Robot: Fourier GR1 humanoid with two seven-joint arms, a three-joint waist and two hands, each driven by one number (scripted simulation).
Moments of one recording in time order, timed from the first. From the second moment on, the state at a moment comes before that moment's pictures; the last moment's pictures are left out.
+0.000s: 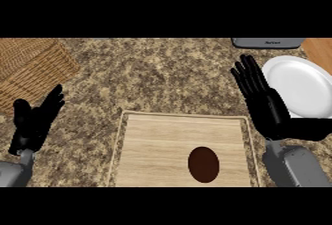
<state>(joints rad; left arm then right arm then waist) -0.15 0.59 -0.23 -1.40 0.33 0.24 0.20 -0.28 -0.25 0.19 -1.57 -0.41 -0.04 -0.12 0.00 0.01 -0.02</state>
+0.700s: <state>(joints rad) -0.02 0.36 -0.28 -1.40 0.38 0.27 0.13 -0.01 -0.45 0.01 -1.79 -0.02 -0.48 -0.01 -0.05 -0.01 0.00</state>
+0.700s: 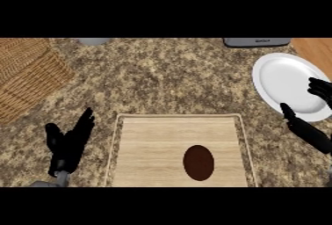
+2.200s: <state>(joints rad) -0.01 0.28 -0.28 -1.43 0.32 0.22 0.16 0.03 -0.51 0.53 -2.26 0.65 -0.07 0.99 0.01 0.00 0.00</state>
